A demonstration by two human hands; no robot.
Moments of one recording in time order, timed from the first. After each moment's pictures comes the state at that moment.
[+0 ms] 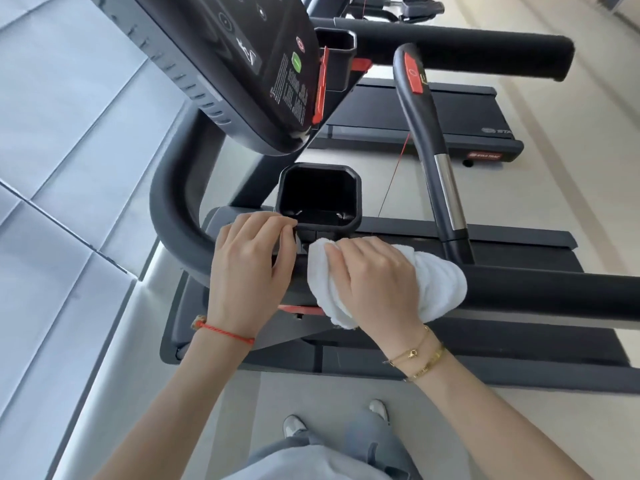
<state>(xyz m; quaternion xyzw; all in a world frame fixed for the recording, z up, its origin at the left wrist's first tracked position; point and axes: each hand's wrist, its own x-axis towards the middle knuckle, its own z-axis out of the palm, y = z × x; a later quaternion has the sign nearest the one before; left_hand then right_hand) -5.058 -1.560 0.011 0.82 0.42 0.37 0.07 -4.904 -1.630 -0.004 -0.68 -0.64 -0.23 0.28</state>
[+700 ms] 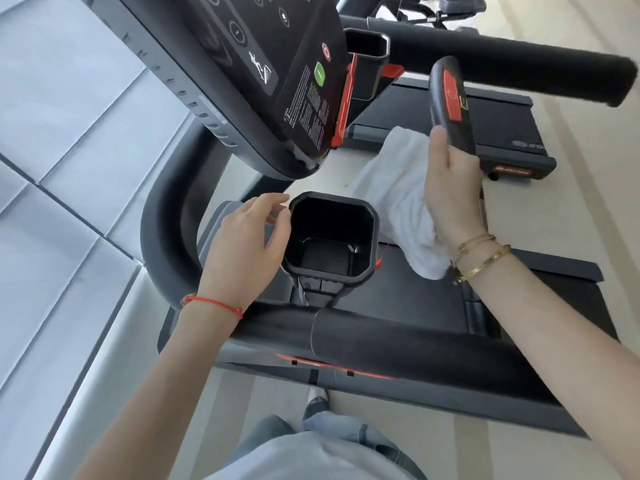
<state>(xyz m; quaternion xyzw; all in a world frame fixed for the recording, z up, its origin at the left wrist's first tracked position) -5.032 -1.478 0.019 0.76 0.51 0.32 0.23 -4.795 -1.493 0.063 -0.73 -0.40 0.15 0.53</state>
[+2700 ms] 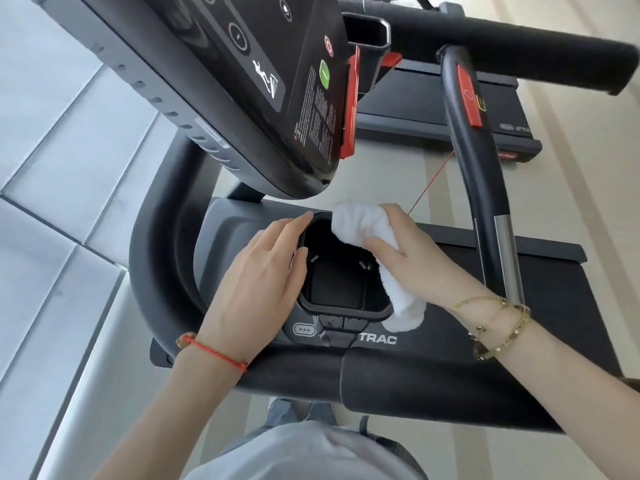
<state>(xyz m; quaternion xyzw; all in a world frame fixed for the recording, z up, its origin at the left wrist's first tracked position) -5.040 -1.471 0.025 0.85 0.42 0.22 0.23 -4.822 -1.508 0.023 -0.72 -0.58 0.31 0.22</state>
